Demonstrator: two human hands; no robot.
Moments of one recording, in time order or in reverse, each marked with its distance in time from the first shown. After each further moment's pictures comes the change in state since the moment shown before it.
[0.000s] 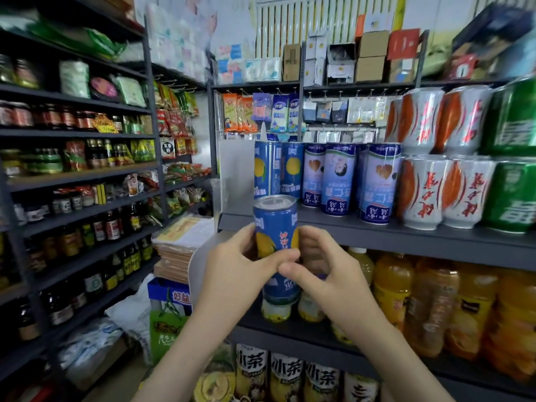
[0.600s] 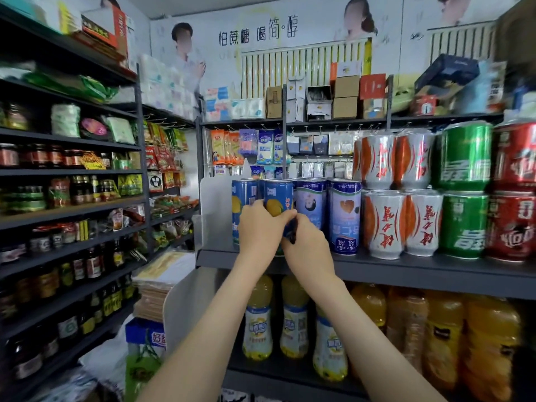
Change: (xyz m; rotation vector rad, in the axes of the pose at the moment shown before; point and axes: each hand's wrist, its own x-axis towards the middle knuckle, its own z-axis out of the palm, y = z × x) left_hand 0.122 0.027 0.074 0.324 0.222 0.053; right_hand 0.091 0.026 -0.022 -0.452 0.270 0.096
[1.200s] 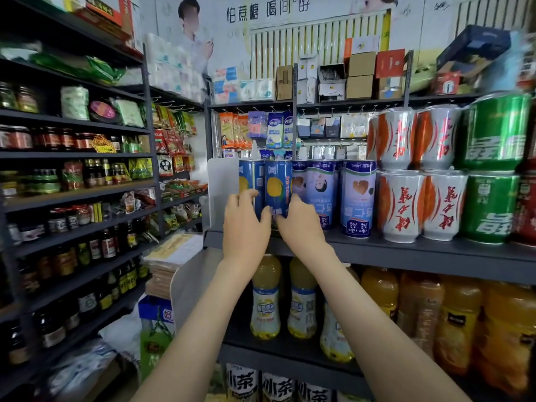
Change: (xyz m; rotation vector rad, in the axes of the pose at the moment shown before) left_hand -0.021 -0.040 -0.018 0.122 0.132 0.175; right_hand 0.023 -0.006 0.026 -0.072 -0.101 0.047
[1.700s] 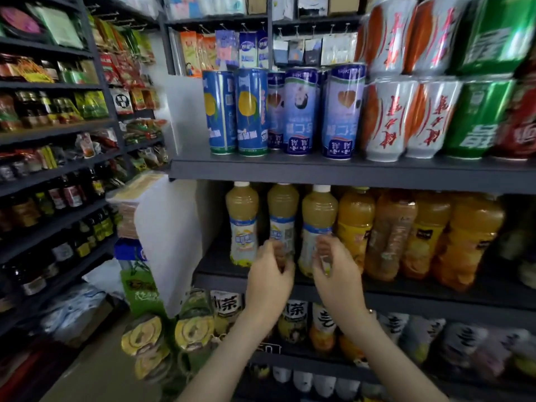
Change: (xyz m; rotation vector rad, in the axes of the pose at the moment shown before) left_hand -0.177 -0.042 0.066 -0.141 -0.409 -0.228; right_hand -0.176 0.138 0.018 0.021 0.131 0.035
